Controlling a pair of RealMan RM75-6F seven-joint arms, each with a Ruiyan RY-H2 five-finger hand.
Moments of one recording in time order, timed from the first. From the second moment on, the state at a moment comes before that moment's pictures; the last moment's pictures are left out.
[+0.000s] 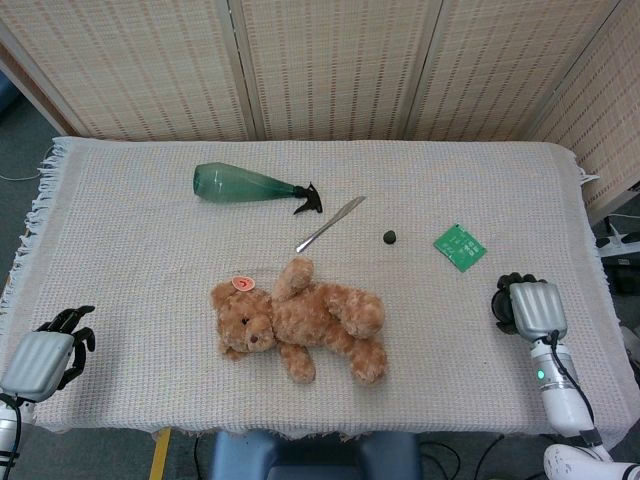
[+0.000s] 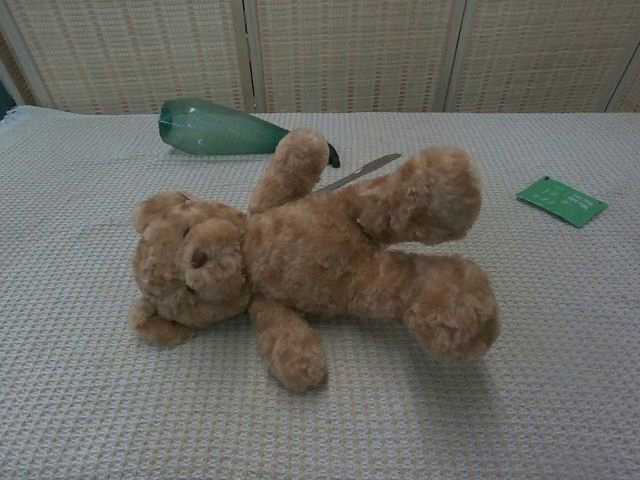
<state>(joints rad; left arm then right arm) -0.20 -1.06 0.02 -1.63 1.51 1.32 0.13 0.38 -1.29 0.08 -1.54 -1.11 1.23 -0.43</state>
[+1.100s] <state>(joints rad) -0.20 -1.06 0.02 -1.63 1.51 1.32 0.13 0.48 -1.25 0.11 -1.58 -0.97 0.89 -0.32</state>
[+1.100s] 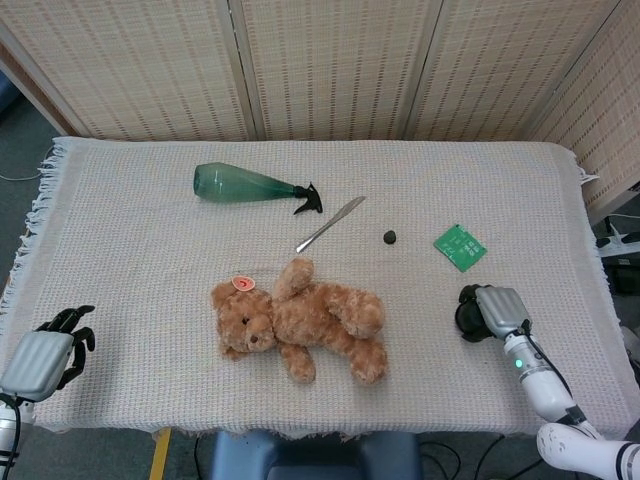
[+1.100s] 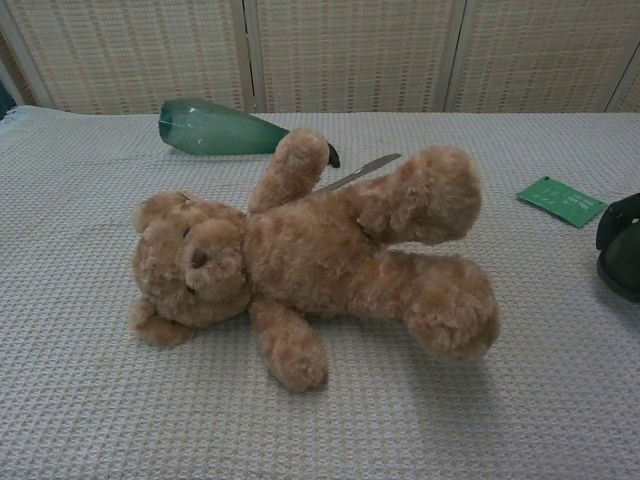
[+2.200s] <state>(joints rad) -0.20 -1.06 0.02 -1.63 1.51 1.32 0.13 0.47 -1.28 0.05 -1.50 -1.11 0.93 -0.25</state>
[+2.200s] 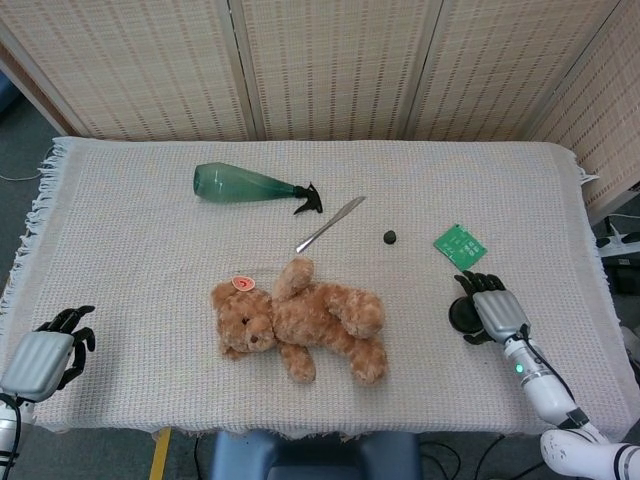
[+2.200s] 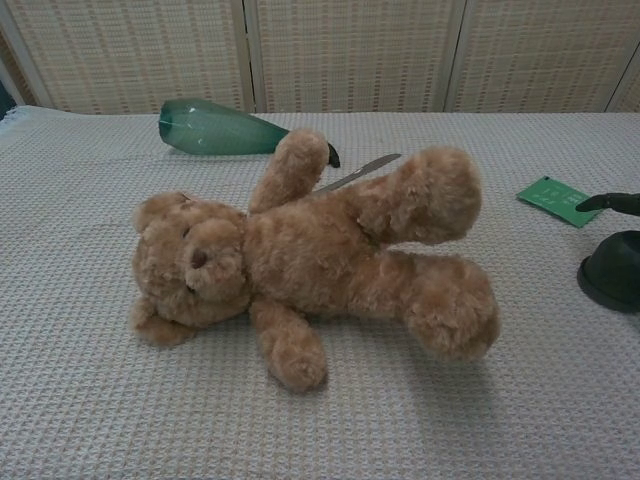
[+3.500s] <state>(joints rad) -0.20 -1.06 0.02 -1.63 1.51 1.32 0.13 0.37 -1.29 0.06 -1.57 -1.27 1.21 -0.29</state>
